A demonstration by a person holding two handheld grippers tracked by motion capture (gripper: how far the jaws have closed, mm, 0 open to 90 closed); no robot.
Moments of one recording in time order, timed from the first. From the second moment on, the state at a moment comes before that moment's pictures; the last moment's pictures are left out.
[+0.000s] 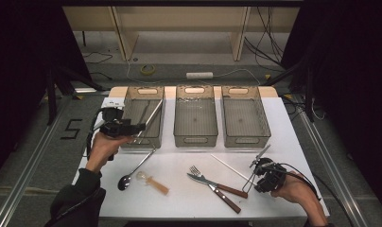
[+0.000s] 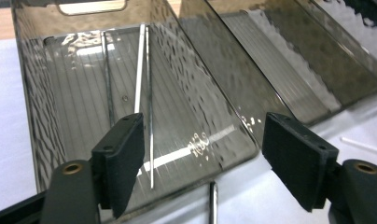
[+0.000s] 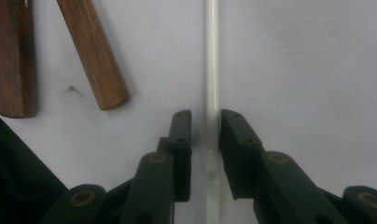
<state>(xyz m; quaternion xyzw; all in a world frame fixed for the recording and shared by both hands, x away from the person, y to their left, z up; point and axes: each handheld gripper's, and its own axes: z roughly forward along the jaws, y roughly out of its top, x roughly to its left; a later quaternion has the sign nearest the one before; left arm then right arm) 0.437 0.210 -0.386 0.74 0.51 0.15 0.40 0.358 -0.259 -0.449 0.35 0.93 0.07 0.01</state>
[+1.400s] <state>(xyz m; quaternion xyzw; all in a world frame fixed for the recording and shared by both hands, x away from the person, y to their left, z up) 0.367 0.167 -0.406 0.79 0.42 0.14 0.43 0.359 -0.260 -0.438 0.33 0.94 0.08 0.04</state>
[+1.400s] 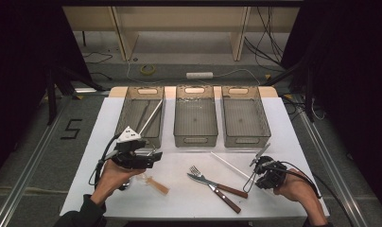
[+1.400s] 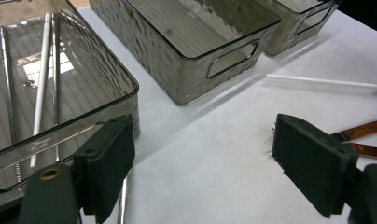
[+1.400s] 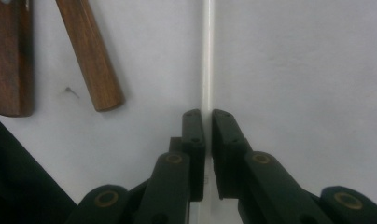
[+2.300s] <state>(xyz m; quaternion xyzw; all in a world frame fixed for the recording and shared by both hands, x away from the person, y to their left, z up) 0.343 0.117 -0.395 0.85 0.31 0.12 0.42 0.349 -0.181 -0.402 0.20 0.97 0.13 0.04</state>
